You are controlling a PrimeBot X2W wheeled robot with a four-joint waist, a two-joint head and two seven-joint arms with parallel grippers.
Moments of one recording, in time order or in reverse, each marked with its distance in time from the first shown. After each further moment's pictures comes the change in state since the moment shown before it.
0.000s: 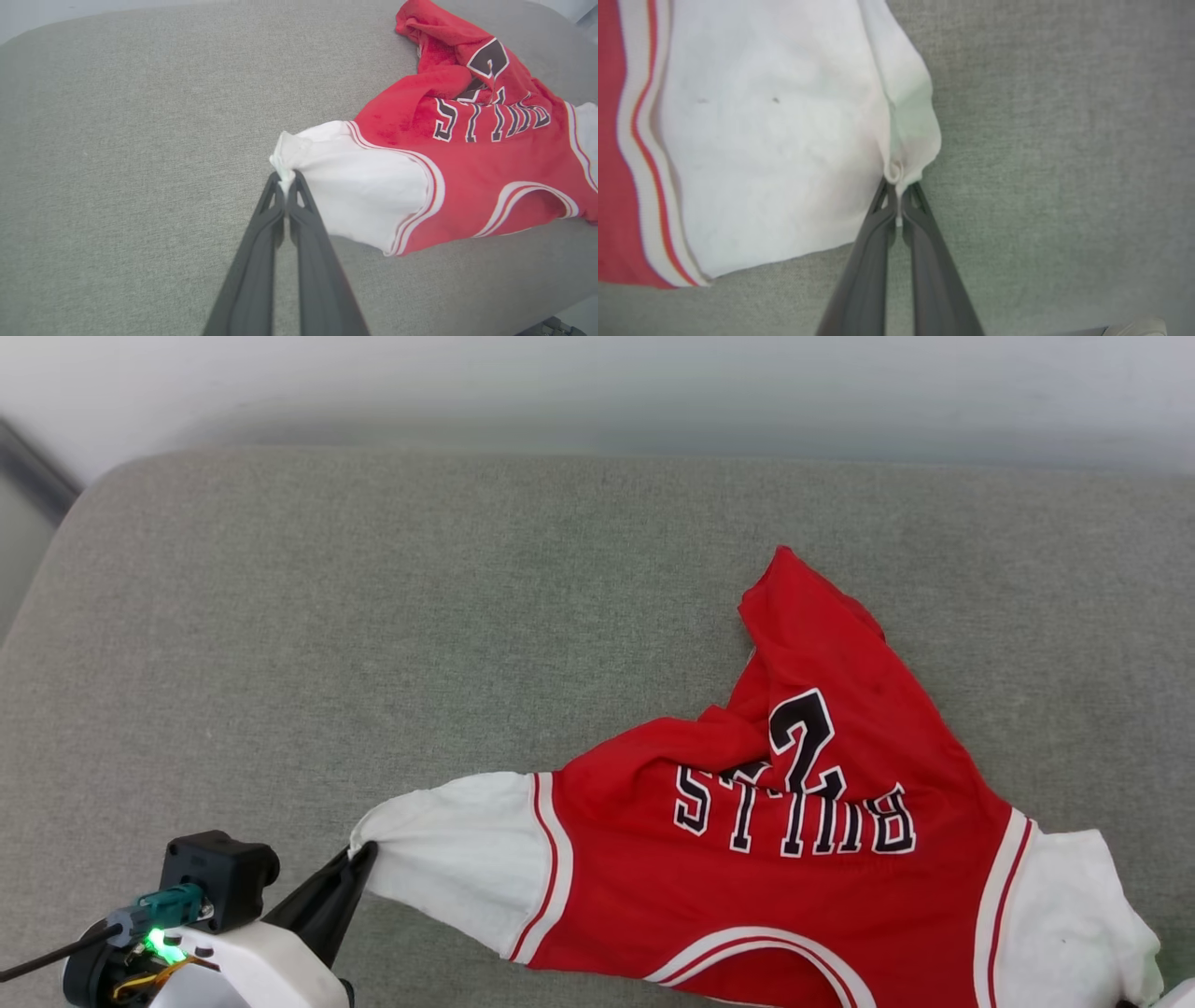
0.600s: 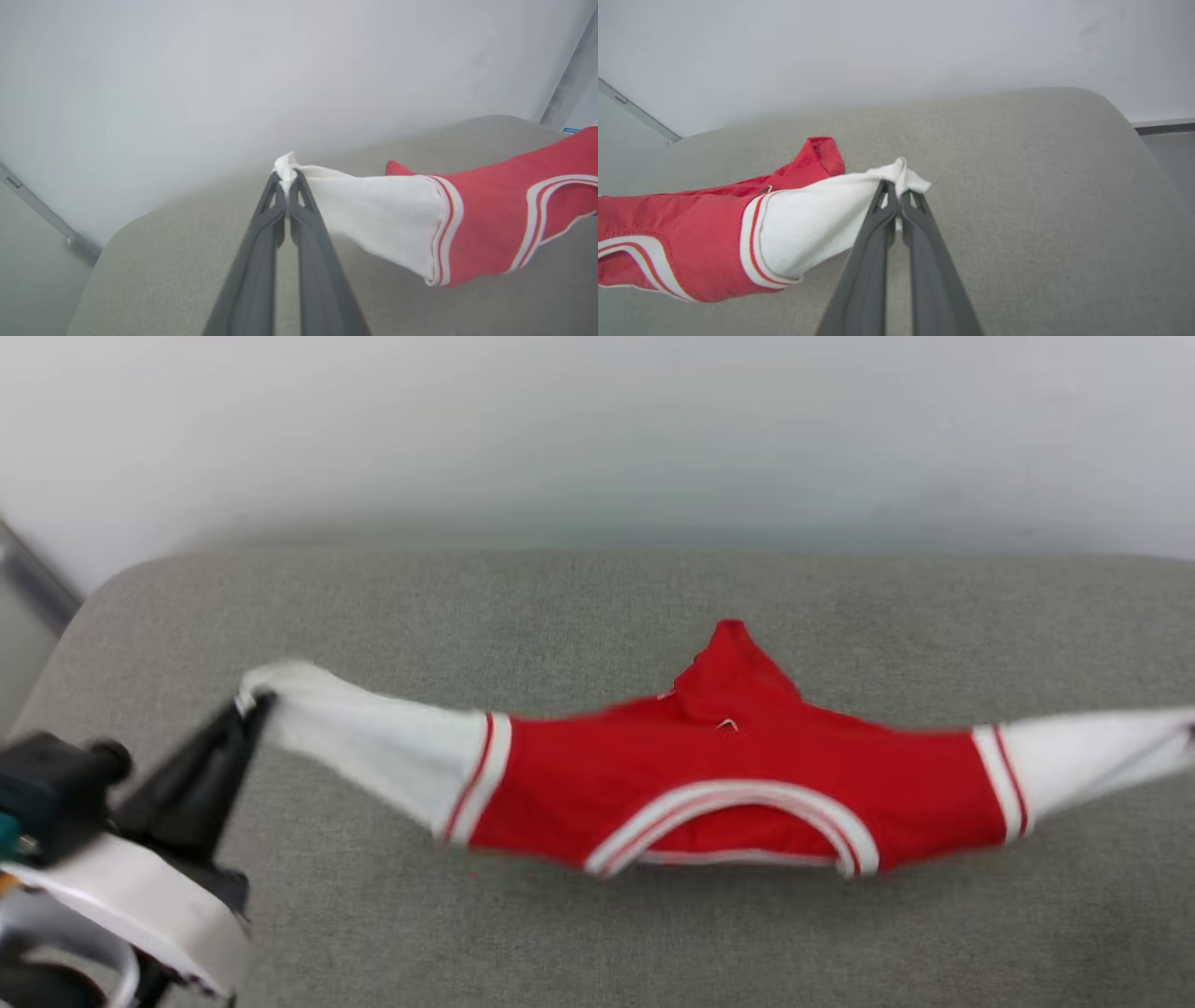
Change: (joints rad) left arm -0.116 0.093 0.142 -0.112 -0.026 -0.033 -0.064; right arm -0.256 -0.086 -0.102 -0.301 0.316 0.005 0.078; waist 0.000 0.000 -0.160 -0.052
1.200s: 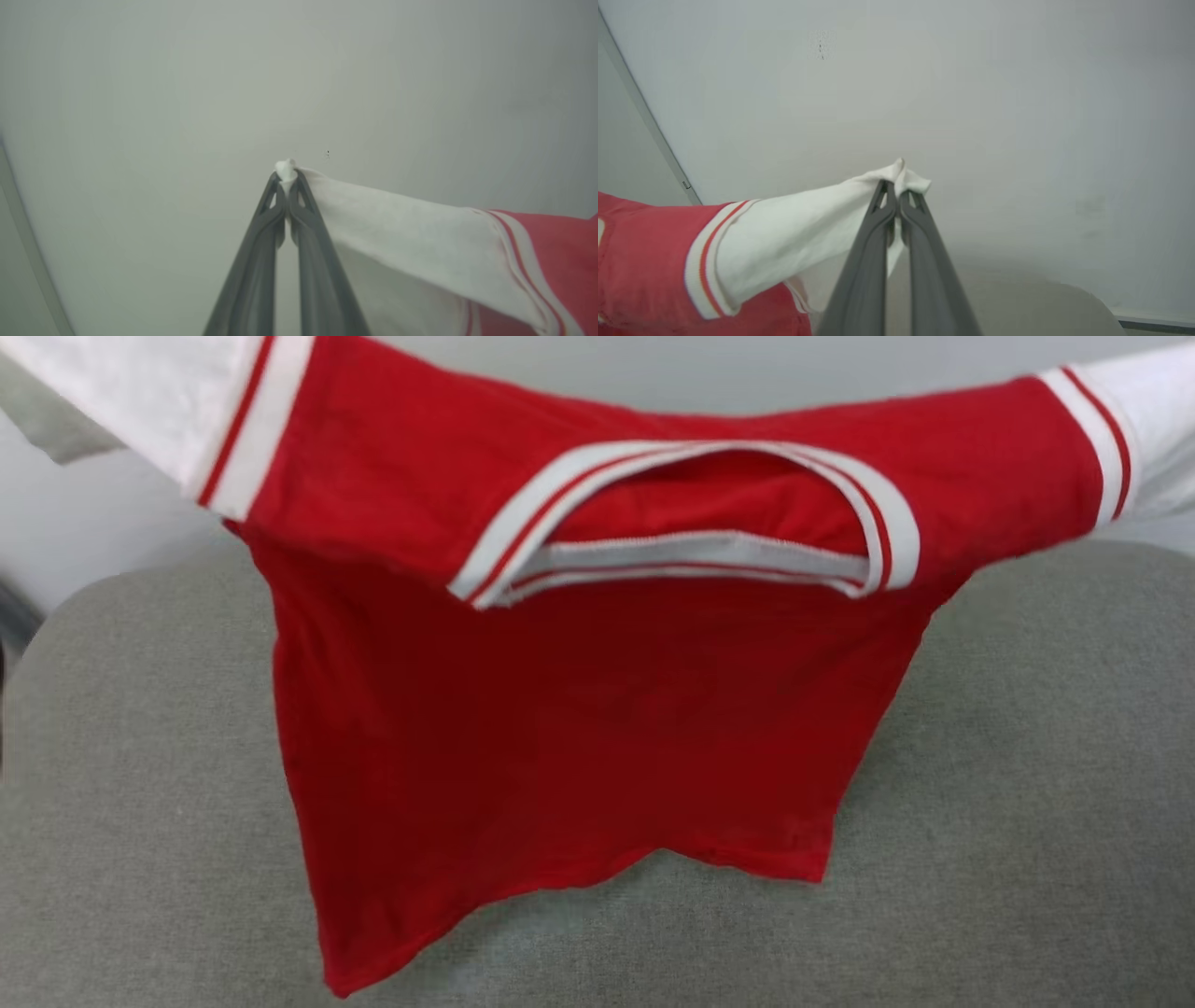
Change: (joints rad) left arm -0.550 0.113 0.136 0.015 -0.042 -0.004 -0.024; right arm -0.546 -0.044 0.052 -0.018 0.038 0.000 0.075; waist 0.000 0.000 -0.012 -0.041
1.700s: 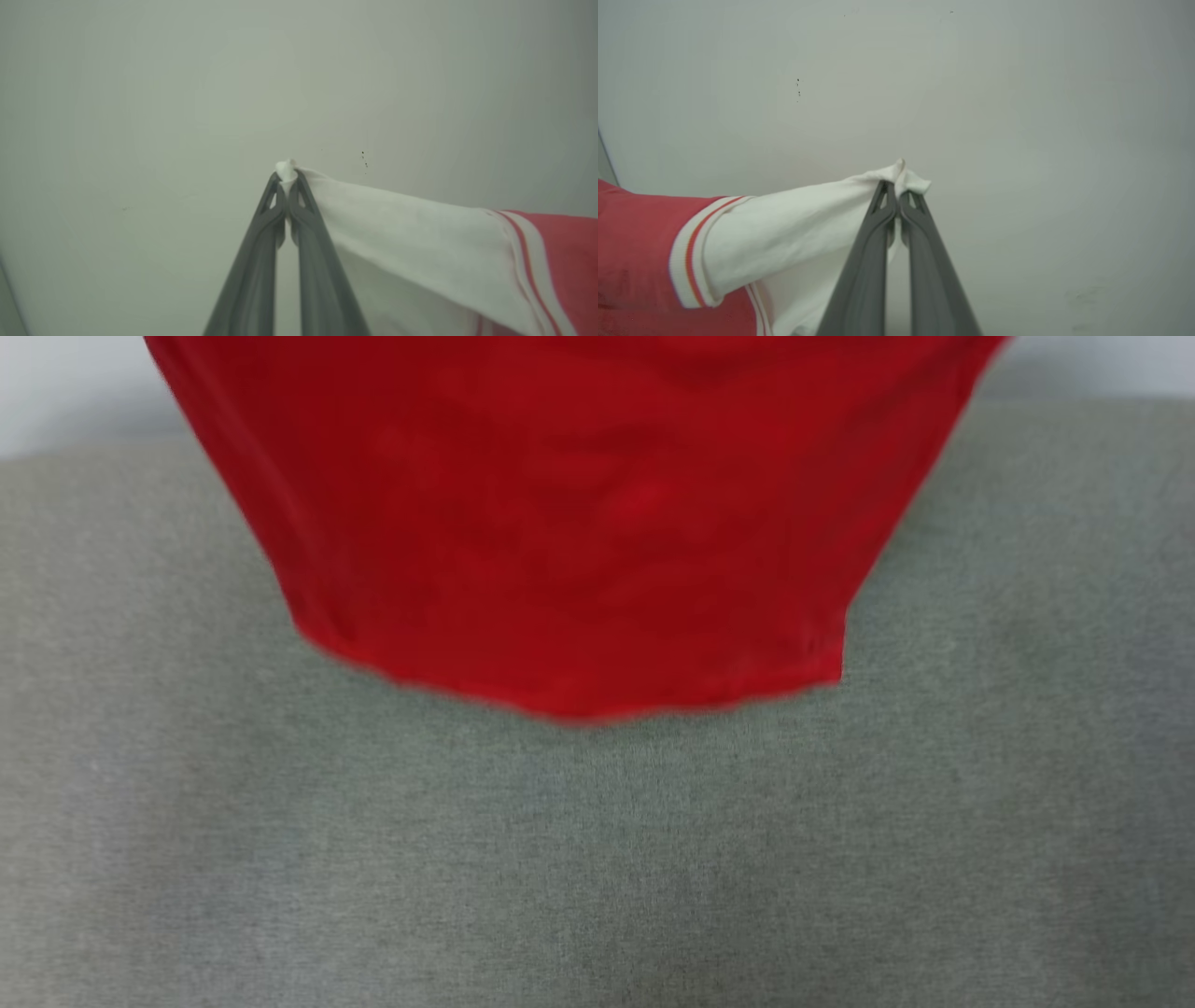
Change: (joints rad) left arm -0.510 0.036 -0.084 0.334 0.018 -0.038 -0.051; right arm -0.474 -0.067 0.196 0.221 -0.109 0.000 -0.213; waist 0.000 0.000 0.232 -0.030
